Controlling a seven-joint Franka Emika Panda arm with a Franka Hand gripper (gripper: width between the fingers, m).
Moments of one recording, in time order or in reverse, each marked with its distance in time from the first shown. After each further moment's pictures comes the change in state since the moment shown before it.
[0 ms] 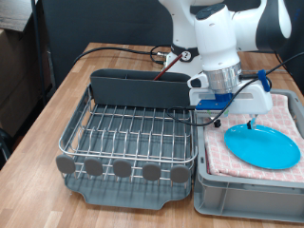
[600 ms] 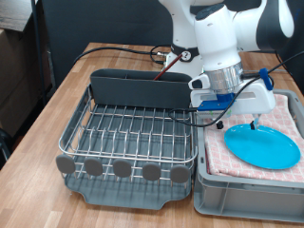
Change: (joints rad) arm -0.002 0.007 0.007 0.022 0.077 0.000 -0.072
